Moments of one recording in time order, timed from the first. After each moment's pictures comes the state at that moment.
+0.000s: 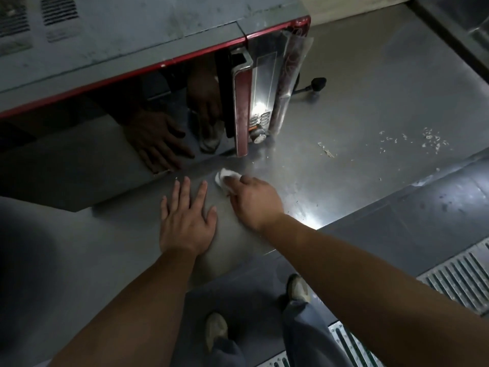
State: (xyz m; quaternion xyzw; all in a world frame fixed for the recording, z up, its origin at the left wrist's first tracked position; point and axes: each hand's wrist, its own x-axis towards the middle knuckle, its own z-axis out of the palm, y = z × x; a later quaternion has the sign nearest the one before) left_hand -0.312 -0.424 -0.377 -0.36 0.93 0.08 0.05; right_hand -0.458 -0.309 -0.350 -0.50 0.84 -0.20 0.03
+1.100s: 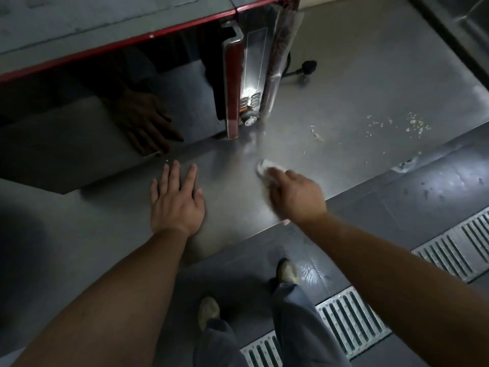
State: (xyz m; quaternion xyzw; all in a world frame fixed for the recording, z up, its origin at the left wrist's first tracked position) left_hand -0.309 -0.422 -0.375 -0.36 0.93 0.09 0.04; right_hand -0.486 -0.209 -0.362 -0.42 0.90 -0.14 -0.03
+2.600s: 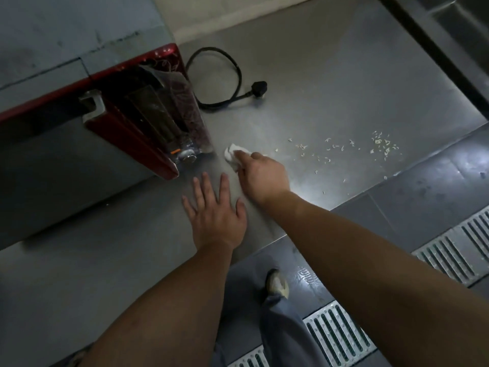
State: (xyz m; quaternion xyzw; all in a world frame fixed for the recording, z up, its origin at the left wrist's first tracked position) left_hand -0.480 -0.289 -0.381 -0.39 0.92 0.10 0.04; right_hand -0.620 -0.242 -0.358 -0.40 0.90 -0.18 0.07
